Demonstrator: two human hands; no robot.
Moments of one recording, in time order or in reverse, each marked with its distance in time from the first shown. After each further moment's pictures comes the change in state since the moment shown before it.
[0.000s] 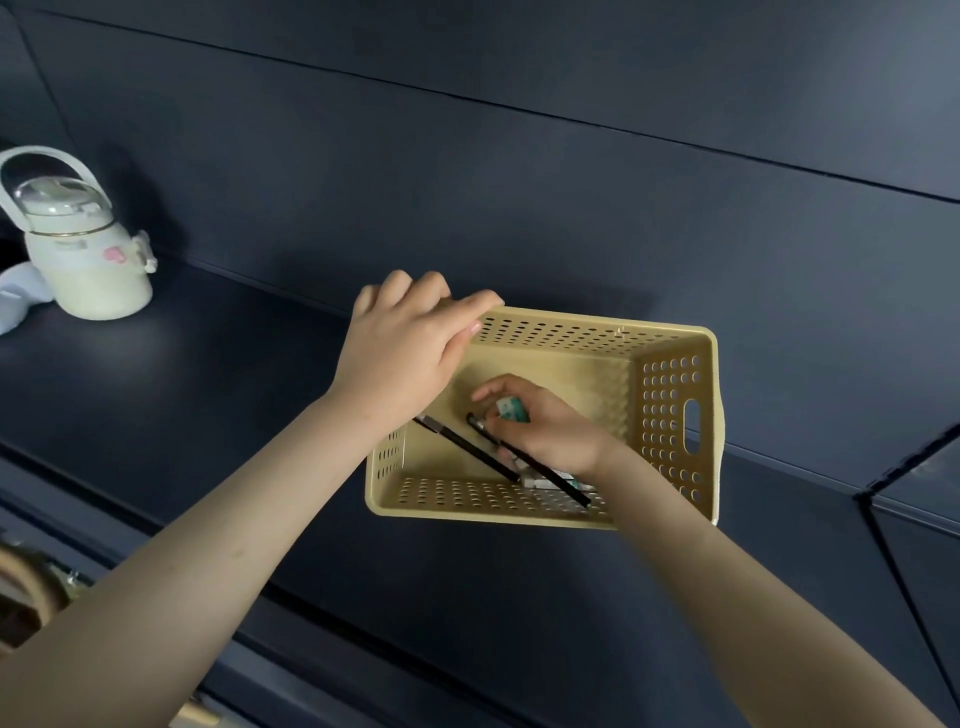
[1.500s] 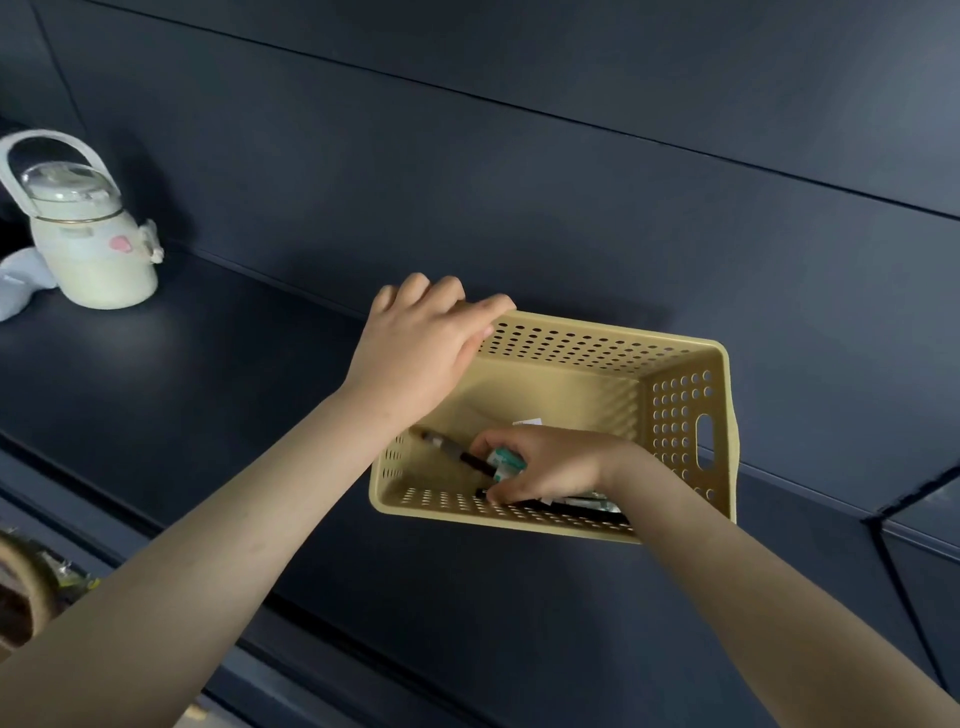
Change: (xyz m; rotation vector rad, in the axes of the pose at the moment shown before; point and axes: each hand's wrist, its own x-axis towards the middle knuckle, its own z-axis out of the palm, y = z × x) left_hand 0.005 -0.004 0.012 -0.012 -0.045 -0.012; right_hand 0.006 -0.003 -0.008 -0.474 -0.437 0.120
